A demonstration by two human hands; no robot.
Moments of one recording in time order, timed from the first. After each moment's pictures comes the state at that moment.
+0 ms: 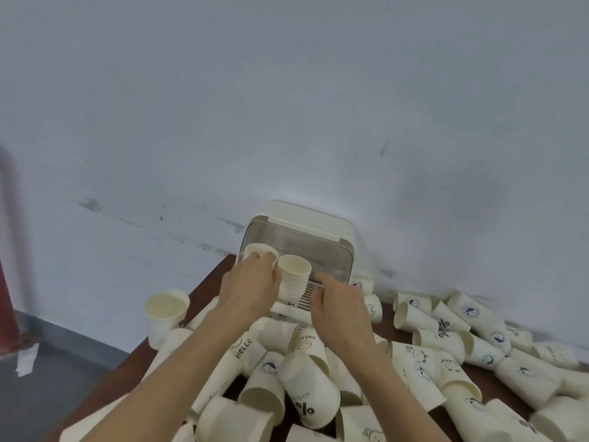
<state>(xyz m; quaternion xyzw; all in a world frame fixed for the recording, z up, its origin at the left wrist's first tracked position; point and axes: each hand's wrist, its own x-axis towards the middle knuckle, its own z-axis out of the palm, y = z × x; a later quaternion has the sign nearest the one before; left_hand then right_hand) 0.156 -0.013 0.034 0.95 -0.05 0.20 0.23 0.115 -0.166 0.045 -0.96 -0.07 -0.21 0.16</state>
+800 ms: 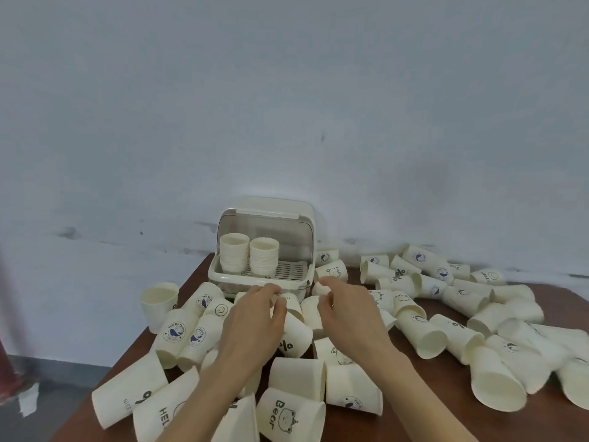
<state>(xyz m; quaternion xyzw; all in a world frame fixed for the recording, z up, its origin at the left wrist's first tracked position) 0.011 -0.052 0.011 0.90 -0.13 0.20 0.36 -0.014 -0.211 0.038 -0.95 -0.02 -0.23 0.21</state>
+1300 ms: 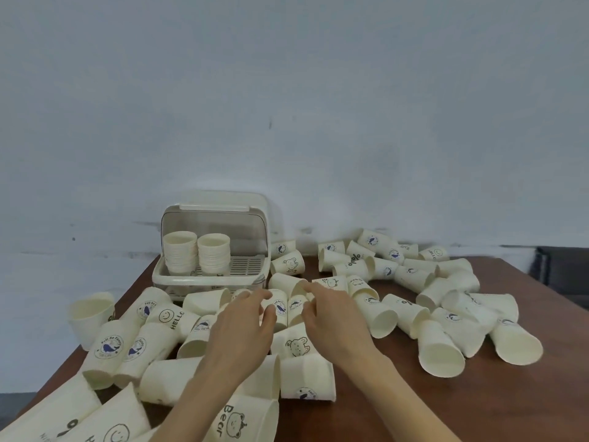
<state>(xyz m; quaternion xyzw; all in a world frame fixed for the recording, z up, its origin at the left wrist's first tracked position) 0.007 -0.107 -0.004 0.90 -0.18 0.16 0.36 -0.033 -0.260 0.019 -0.96 0.03 -0.21 0.21</state>
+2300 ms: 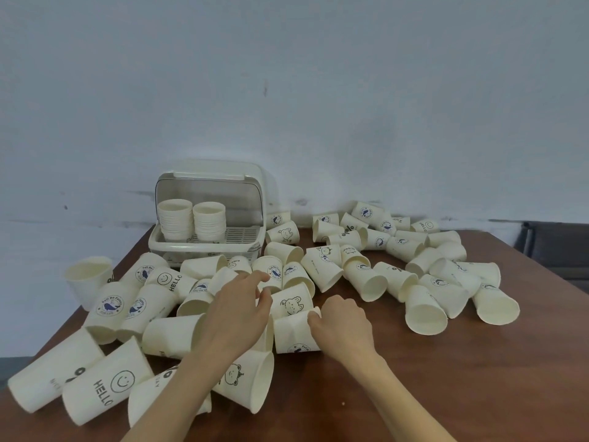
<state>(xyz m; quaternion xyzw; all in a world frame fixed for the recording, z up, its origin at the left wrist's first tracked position) -0.015 -0.101 -0.019 0.90 -0.20 0.14 0.35 -0.073 -0.260 -0.019 -0.96 0.20 -0.07 0.19</state>
